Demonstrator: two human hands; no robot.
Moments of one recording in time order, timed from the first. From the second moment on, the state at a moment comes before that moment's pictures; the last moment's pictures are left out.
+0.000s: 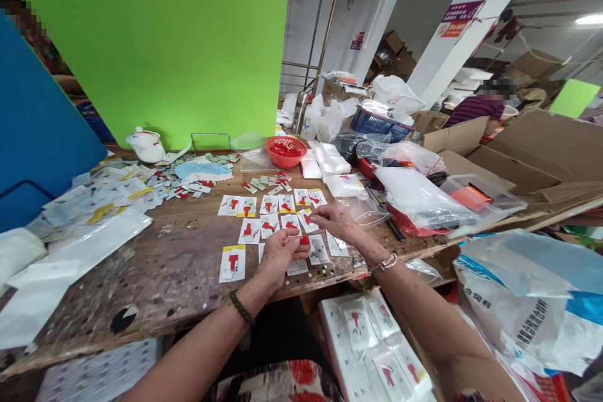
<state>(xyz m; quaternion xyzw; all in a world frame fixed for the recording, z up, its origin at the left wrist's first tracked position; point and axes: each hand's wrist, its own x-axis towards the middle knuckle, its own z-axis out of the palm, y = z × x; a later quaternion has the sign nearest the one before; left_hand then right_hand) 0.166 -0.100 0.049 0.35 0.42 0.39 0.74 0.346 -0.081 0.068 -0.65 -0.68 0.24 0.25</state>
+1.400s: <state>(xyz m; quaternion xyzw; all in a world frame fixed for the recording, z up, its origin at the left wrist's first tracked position) 0.059 -0.085 0.020 0.87 0.38 0.19 0.25 0.231 -0.108 0.041 -0.66 -0.72 0.18 0.12</state>
